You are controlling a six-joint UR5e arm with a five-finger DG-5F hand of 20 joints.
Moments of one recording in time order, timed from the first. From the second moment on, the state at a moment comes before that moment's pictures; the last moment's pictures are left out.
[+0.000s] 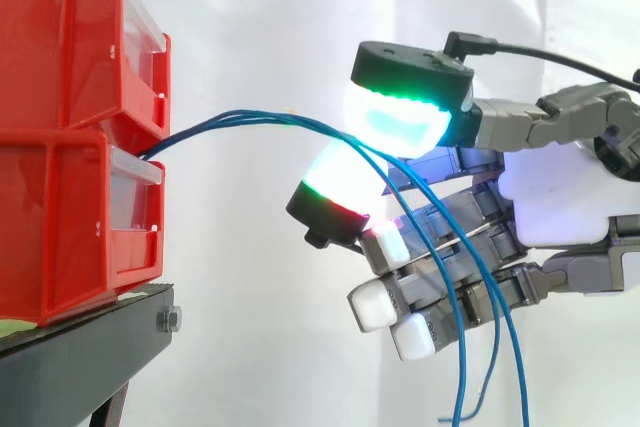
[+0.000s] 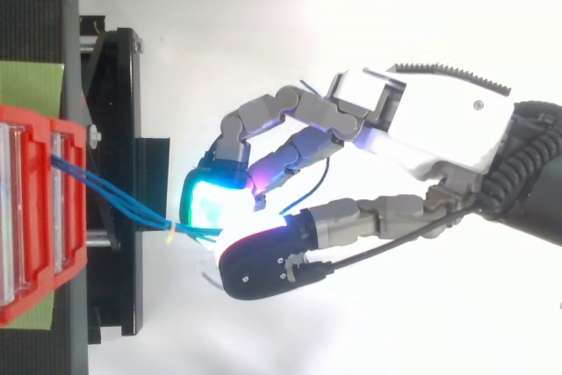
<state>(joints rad) 0.28 -2.23 -1.23 -2.88 -1.01 -0.07</state>
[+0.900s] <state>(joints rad) 0.27 -2.23 -1.21 -2.94 -1.01 -0.06</state>
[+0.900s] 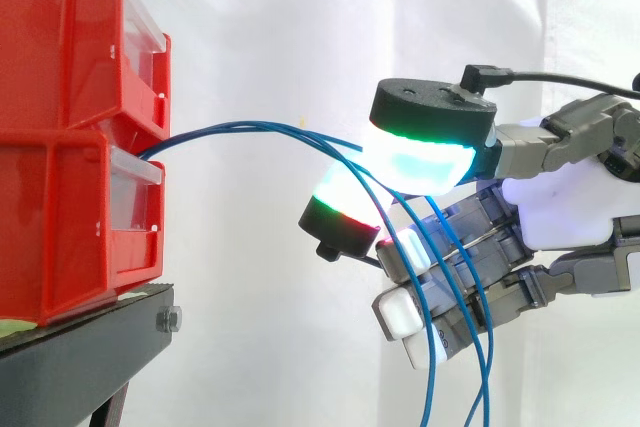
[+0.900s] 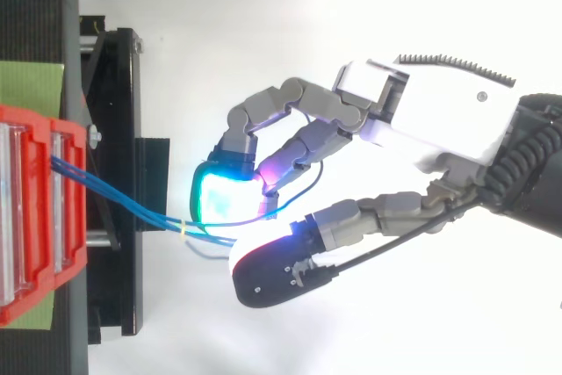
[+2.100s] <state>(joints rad) 0.27 -2.23 -1.21 -2.97 -1.01 -0.06</state>
